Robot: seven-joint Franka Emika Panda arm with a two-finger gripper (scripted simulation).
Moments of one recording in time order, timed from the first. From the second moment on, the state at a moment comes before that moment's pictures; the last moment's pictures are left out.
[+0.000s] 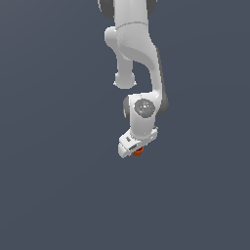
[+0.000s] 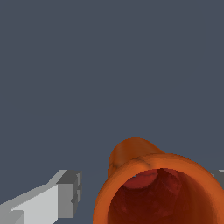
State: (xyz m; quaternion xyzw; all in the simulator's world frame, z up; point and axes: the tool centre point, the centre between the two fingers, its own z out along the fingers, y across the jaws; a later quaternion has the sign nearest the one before) arm 0.005 0.062 0.039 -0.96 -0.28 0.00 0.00
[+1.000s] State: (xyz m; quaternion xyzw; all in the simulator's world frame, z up) arm 0.002 0.062 0.051 -0.96 -0.28 0.00 0.00
